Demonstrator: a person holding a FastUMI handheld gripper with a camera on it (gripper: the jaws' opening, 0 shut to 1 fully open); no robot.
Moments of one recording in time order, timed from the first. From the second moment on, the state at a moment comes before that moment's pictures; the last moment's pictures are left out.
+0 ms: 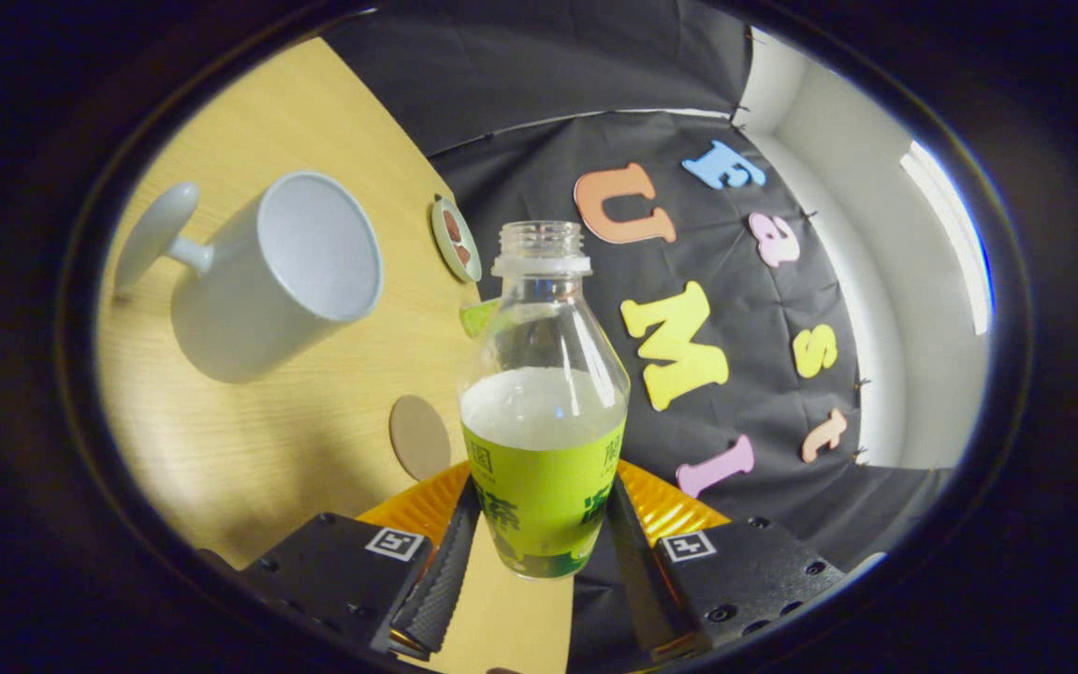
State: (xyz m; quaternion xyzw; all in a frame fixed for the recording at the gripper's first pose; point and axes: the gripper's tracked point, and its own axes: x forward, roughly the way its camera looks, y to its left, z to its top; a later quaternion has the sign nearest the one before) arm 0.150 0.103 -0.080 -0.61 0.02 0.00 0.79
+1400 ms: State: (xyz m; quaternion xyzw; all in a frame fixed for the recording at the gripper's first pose) arm 0.150 0.124 -0.045 -0.78 -0.05 -0.03 0.62
